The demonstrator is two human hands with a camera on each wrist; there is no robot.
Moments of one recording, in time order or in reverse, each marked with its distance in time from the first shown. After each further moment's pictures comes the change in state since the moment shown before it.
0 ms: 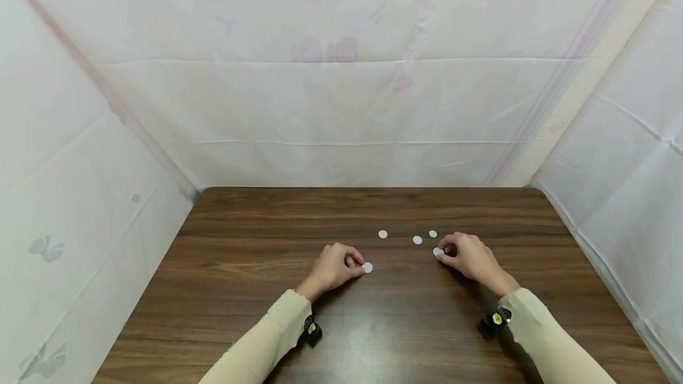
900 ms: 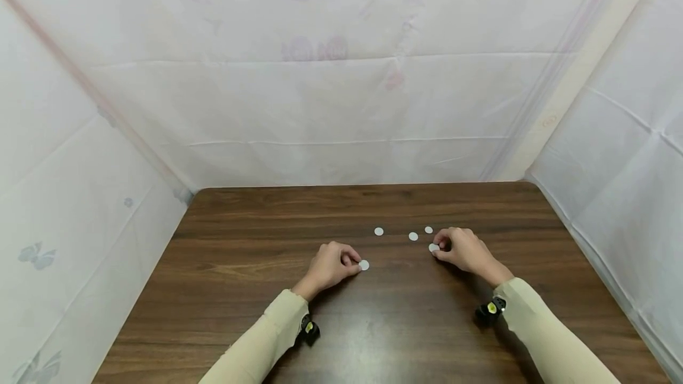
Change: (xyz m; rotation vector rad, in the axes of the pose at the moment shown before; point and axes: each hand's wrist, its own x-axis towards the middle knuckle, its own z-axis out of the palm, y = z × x) left_hand 0.001 0.000 -0.001 -0.002 -0.003 -0.002; right_hand 0.007 0.002 -0.005 0.060 -0.062 0.013
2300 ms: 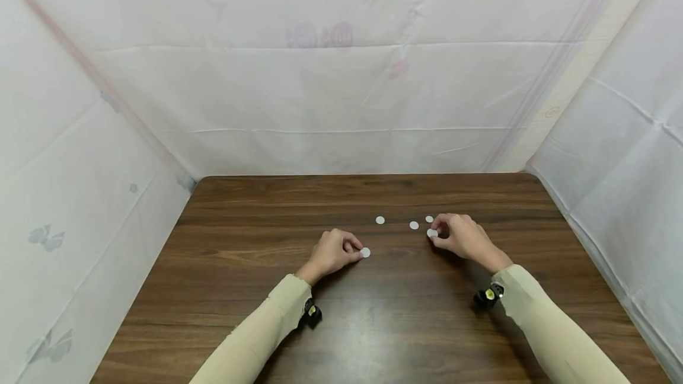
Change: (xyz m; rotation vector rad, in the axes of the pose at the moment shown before) left_hand 0.001 0.002 -0.003 0.007 -0.009 -0.011; right_hand 0.001 -0.014 -0.010 -0.031 0.012 -0.030
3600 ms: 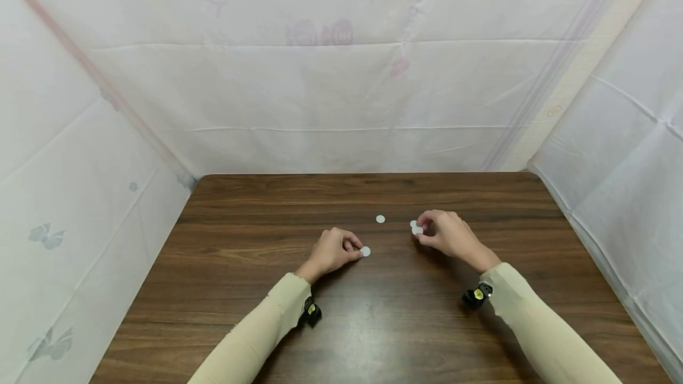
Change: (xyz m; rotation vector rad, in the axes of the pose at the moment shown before) left_hand 0.001 -0.004 0.000 -0.031 -0.010 0.014; right_hand 0.007 -0.032 0.005 0.063 0.053 -0.106
